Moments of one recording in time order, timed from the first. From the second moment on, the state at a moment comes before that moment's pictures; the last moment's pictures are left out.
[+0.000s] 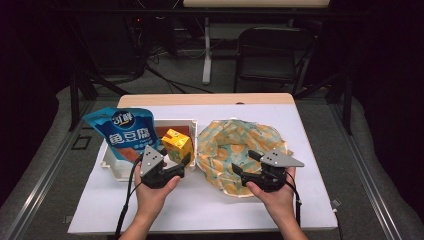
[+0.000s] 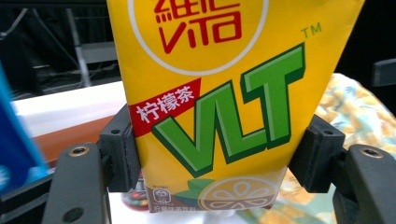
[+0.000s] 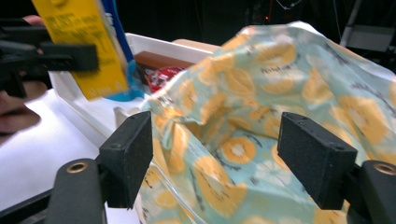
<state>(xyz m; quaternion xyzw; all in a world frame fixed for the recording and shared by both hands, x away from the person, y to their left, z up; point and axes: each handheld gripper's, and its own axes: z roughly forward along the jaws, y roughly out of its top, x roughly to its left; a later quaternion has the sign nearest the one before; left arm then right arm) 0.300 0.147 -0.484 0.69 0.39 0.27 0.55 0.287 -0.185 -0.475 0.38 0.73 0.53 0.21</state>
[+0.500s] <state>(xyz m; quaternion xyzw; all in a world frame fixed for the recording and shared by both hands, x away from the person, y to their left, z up) 0.303 0.179 -0.504 0.67 0.43 0.29 0.53 0.285 -0.200 -0.487 0.39 0.72 0.53 0.21</state>
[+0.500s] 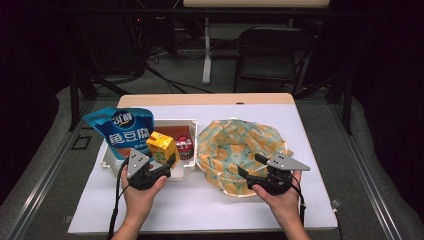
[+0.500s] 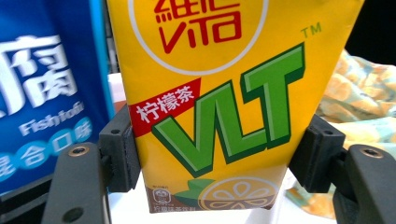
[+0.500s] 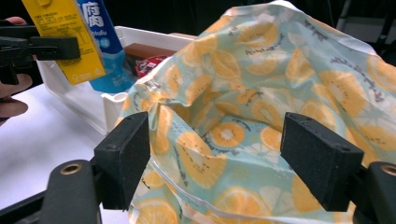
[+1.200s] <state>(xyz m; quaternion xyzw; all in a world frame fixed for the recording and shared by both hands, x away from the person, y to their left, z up) 0.327 0.165 -0.557 0.65 0.51 0.32 0.47 0.284 -0.207 -0.498 0.41 0.71 0.52 0.21</state>
